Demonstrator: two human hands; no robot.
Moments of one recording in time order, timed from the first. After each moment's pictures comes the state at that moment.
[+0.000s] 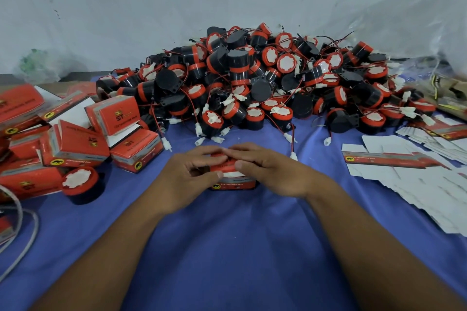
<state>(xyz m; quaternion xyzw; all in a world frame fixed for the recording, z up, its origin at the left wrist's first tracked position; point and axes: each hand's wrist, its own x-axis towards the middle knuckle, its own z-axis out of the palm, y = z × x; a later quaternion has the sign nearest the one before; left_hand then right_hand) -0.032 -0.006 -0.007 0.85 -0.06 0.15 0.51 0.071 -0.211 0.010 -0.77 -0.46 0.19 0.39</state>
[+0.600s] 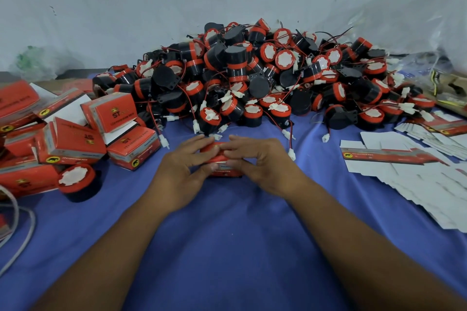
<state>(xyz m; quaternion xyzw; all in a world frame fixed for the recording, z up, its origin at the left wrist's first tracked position) -0.025 -0.005 -0.020 0.91 -0.05 0.25 0.33 0.065 -0.195 -0.005 -0.72 -0.51 -0.09 0.47</state>
